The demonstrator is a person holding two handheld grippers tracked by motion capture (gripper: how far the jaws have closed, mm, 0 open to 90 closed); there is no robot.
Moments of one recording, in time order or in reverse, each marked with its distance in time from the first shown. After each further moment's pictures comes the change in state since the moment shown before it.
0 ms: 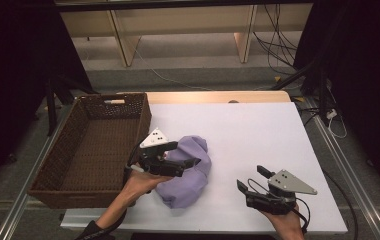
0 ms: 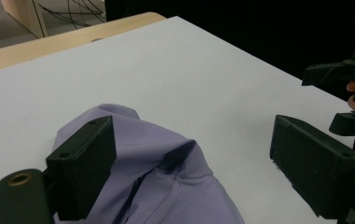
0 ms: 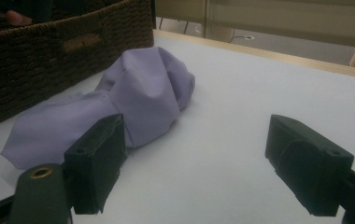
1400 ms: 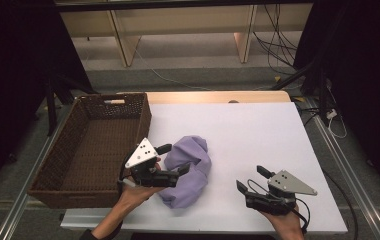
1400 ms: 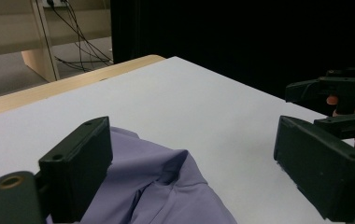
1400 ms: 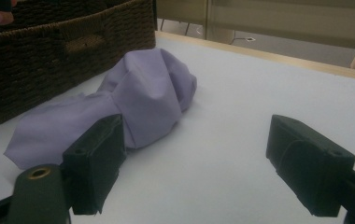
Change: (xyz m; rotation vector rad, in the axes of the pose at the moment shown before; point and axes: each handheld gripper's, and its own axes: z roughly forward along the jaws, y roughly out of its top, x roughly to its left) left arm -0.012 -0.023 -0.020 -0.179 0.013 0.065; right arm 0.001 0.000 0.000 -0.008 0.003 -0.006
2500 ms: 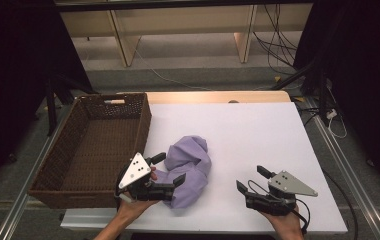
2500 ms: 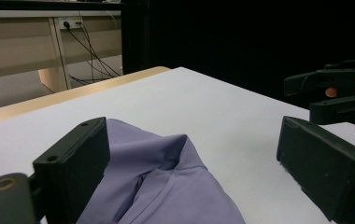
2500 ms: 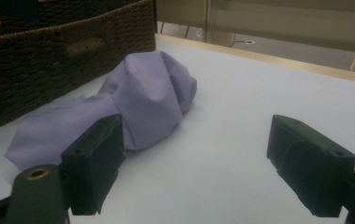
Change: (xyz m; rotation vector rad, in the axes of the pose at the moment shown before) left arm -0.010 -0.030 -0.016 -0.079 0.042 0.025; right arm 0.000 -0.001 0.000 -0.017 0.002 0.001
